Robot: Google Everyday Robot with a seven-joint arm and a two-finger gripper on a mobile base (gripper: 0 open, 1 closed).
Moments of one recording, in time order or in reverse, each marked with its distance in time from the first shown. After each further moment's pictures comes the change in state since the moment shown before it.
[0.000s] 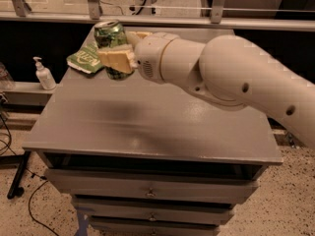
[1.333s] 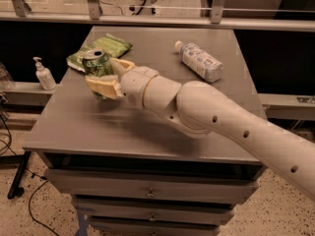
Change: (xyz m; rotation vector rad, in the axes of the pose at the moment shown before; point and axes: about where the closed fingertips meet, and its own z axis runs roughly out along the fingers) arm 0.063 0.025 0.052 -0.084 -0.139 -0.020
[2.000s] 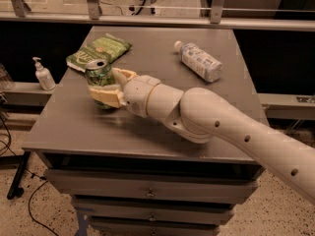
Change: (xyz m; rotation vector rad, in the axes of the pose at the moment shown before) arm 0.025 0.008 -0.006 -0.046 0.020 0.042
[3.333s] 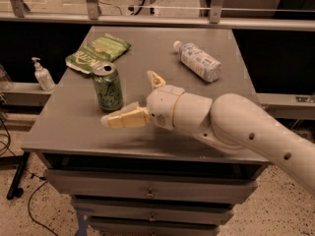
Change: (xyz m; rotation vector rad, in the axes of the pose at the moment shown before) arm 0.011 0.006 -0.065 -0.014 0.093 0.004
